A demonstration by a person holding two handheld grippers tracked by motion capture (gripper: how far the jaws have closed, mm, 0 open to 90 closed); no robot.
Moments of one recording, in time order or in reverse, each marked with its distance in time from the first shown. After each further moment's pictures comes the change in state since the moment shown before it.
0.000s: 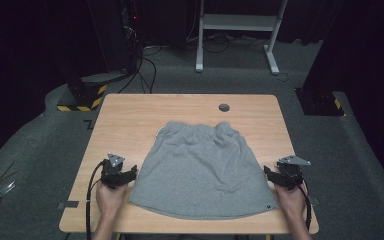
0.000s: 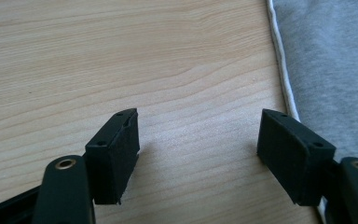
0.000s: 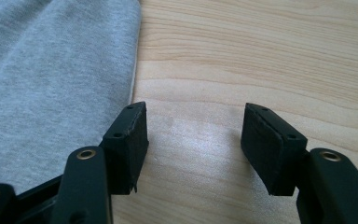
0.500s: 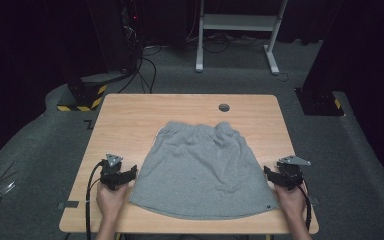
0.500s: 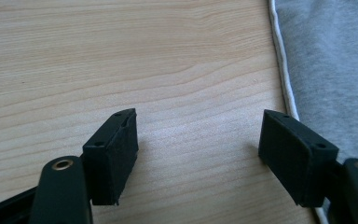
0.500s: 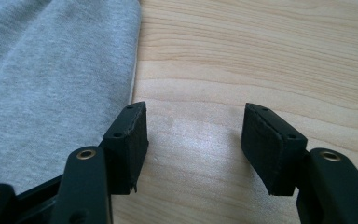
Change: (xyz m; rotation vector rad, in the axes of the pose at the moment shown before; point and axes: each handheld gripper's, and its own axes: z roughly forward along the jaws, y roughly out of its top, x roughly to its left) left arm 0.004 0.000 0.000 0.014 -0.023 -0.042; right arm 0.000 0.000 0.000 0.001 -0.001 0.000
